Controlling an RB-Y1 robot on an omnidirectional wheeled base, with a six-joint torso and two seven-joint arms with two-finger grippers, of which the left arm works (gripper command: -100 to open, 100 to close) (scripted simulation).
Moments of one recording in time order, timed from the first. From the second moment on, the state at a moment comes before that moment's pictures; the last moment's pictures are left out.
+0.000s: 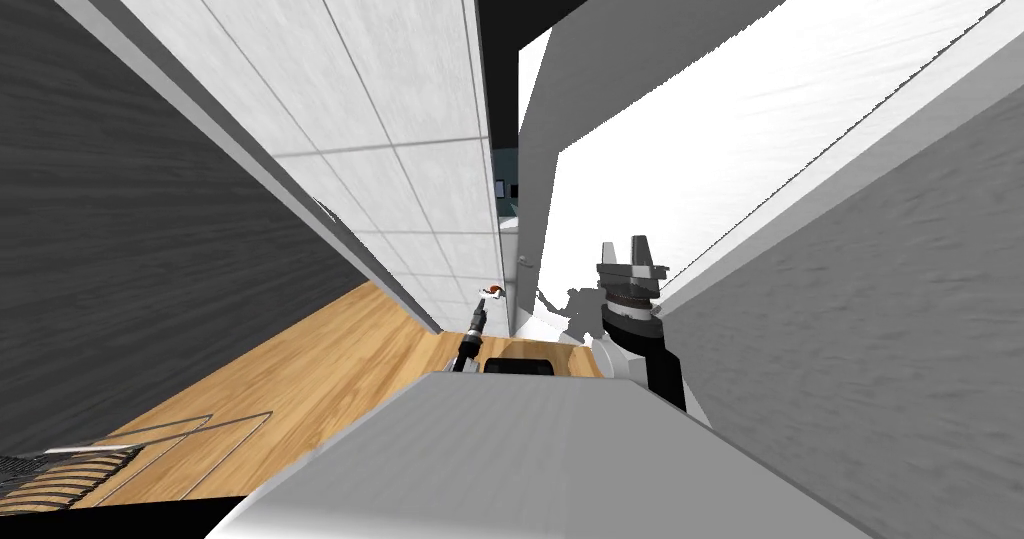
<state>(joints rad) 0.13 0.04 -0.08 -0.96 -0.05 -0.74 0.03</state>
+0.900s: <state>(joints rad) 0.11 0.02 -0.08 -0.95 -0.04 -0.74 0.03</state>
